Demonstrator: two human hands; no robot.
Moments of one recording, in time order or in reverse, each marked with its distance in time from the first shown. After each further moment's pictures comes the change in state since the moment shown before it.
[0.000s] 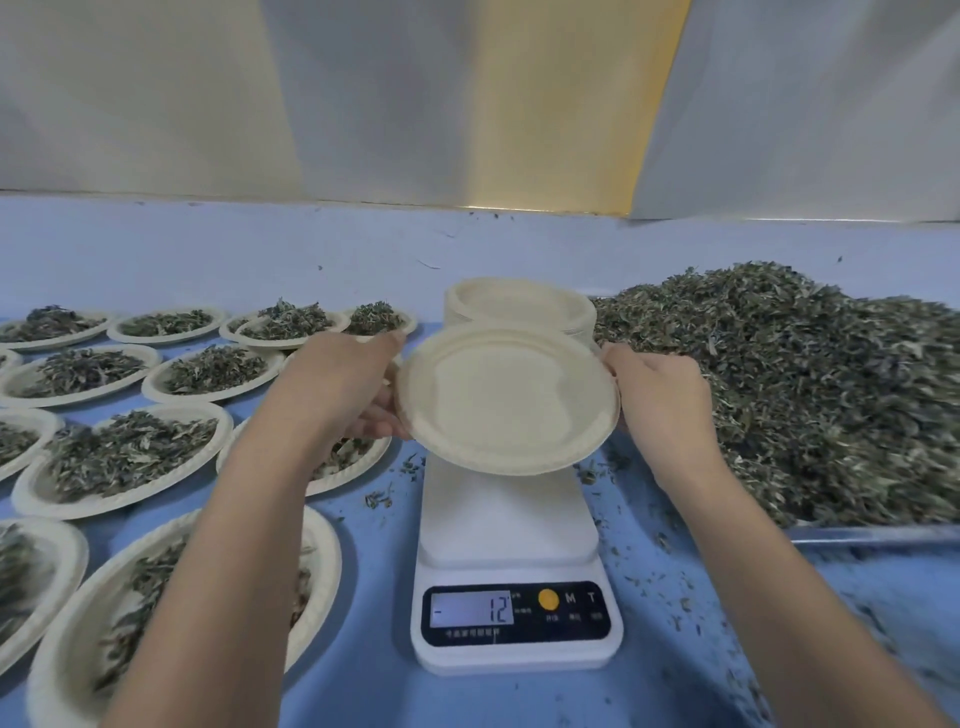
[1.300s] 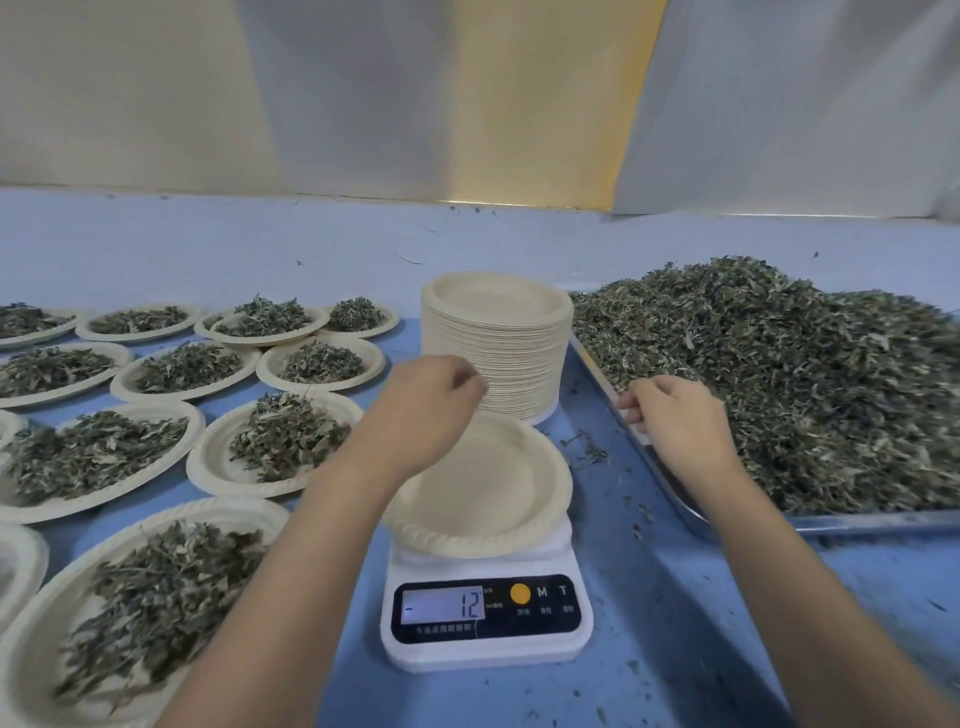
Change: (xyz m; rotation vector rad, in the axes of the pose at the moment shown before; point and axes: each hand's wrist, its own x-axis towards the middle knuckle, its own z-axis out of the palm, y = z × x) left_hand 0.001 -0.010 0.062 0.487 -0.082 0.467; right_hand 0.026 0.057 -0.031 -0.284 -0.026 0.099
